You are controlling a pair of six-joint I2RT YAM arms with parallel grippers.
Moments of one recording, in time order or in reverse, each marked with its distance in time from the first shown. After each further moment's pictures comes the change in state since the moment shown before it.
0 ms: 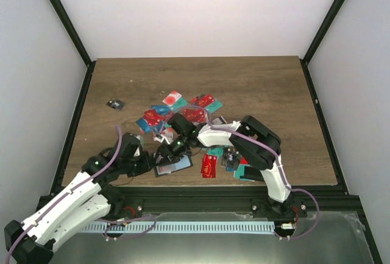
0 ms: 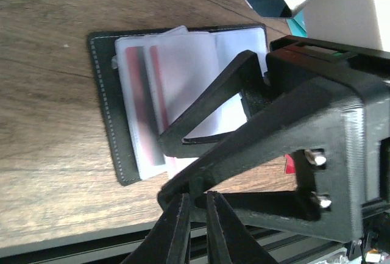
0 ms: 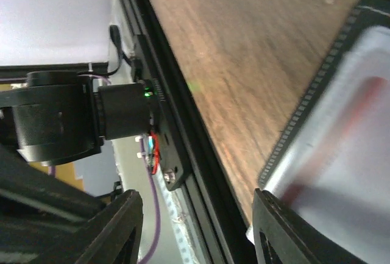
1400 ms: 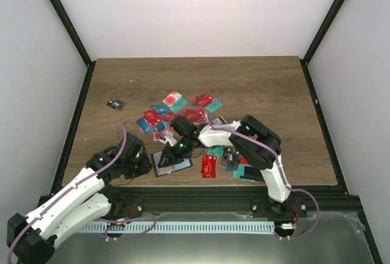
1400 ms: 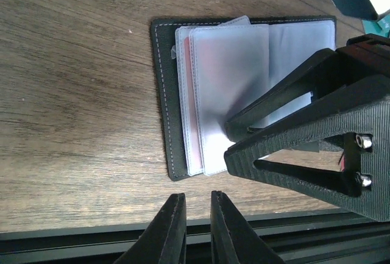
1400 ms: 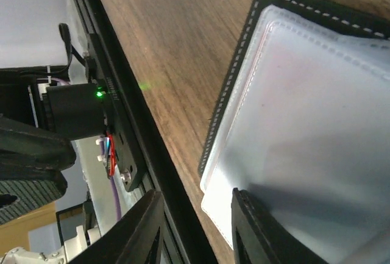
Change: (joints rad) left arm 0.006 0.040 -0.008 -0.086 -0.075 -0.008; right arm -0.010 0.014 -0.006 -0.079 0.085 -0.093
